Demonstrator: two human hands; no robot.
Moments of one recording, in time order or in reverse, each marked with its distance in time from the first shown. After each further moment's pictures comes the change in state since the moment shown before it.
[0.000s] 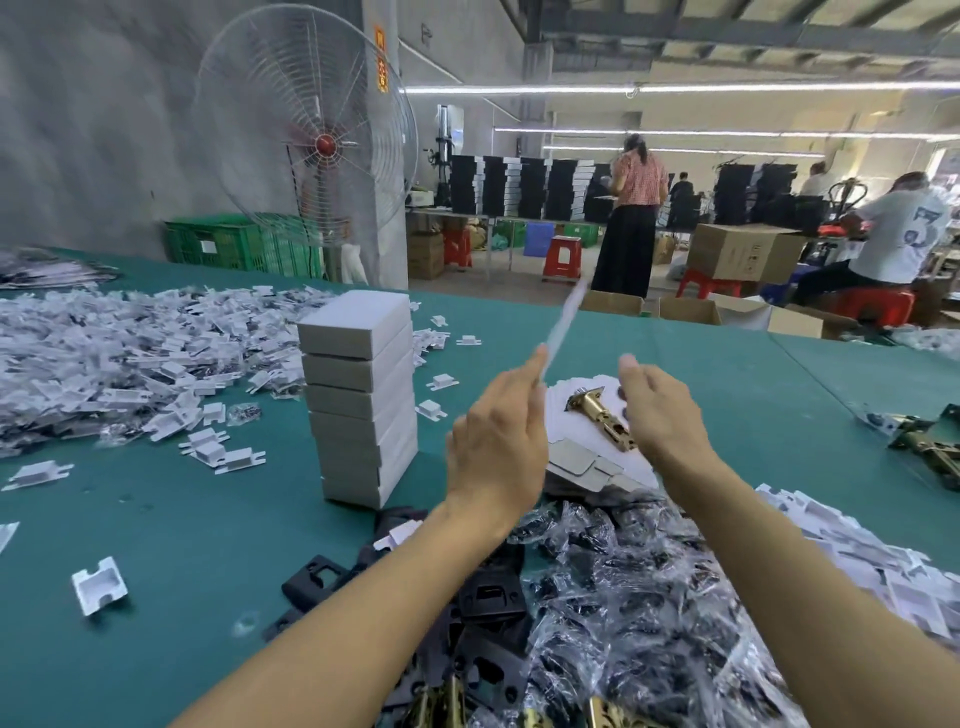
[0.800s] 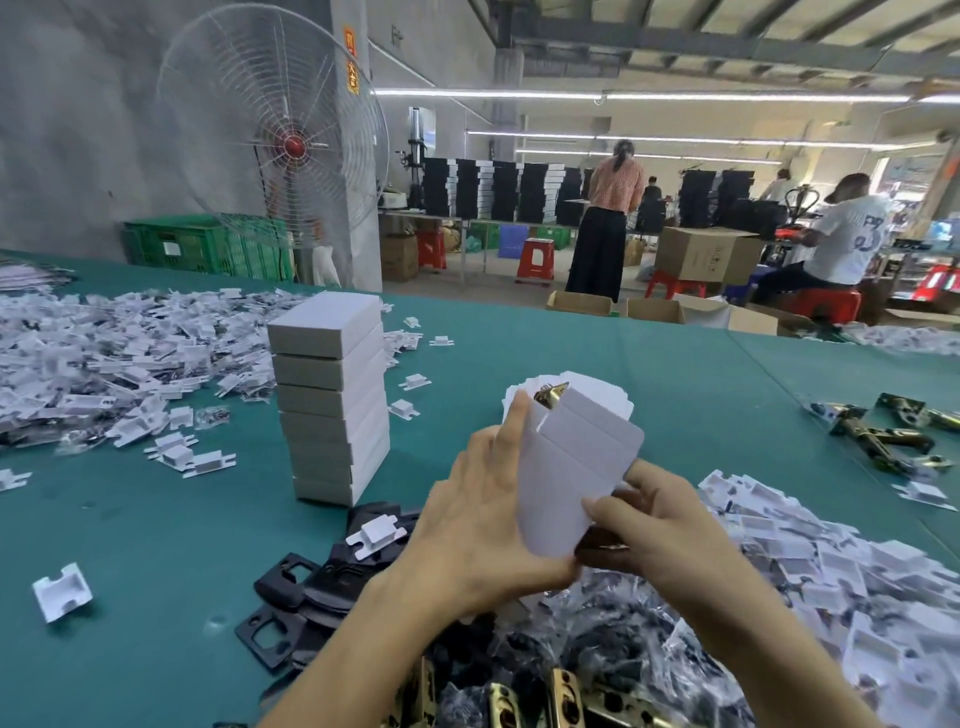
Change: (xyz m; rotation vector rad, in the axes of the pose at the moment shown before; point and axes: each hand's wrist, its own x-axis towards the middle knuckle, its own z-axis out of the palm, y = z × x) left_hand -0.051 0.017 -0.035 -0.005 -0.608 -0.037; right_hand -0.122 0.007 -0.038 0.350 -0.338 0.010
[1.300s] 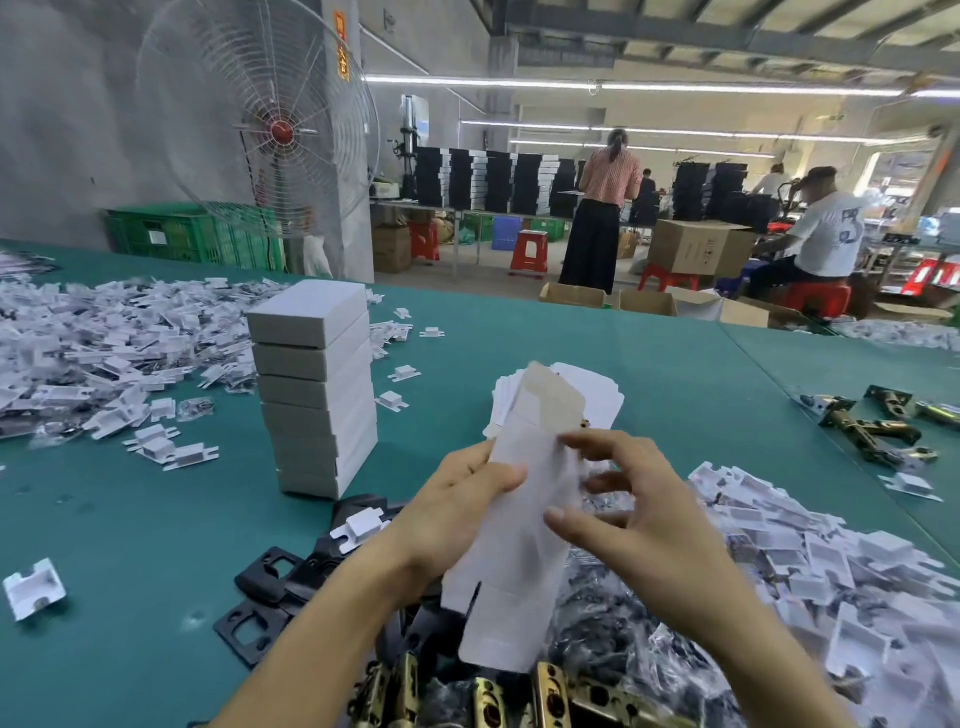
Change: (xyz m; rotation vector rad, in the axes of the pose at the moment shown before) left_hand -0.001 0.004 -0.015 -0.929 -0.106 -0.234; right_hand 0.001 0.011 -0.009 -0.402 0.070 -0.277
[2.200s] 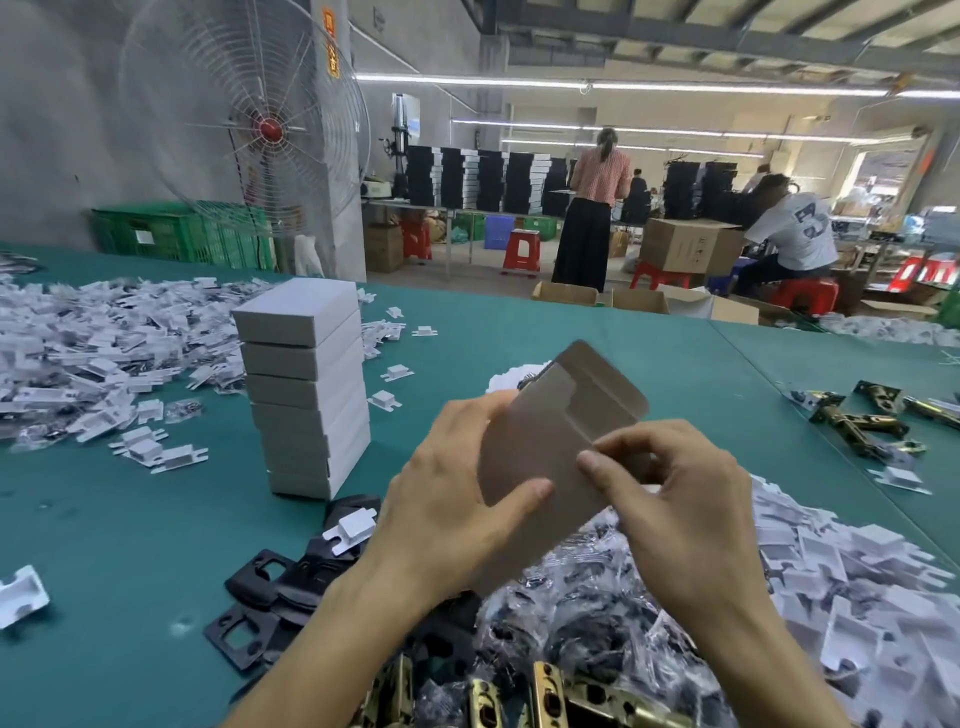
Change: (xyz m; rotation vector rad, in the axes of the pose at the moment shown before) left_hand -0.003 -0.001 0.004 0.747 0.302 0.406; right_hand 0.000 -0.018 -0.001 -0.148 0.392 -0.101
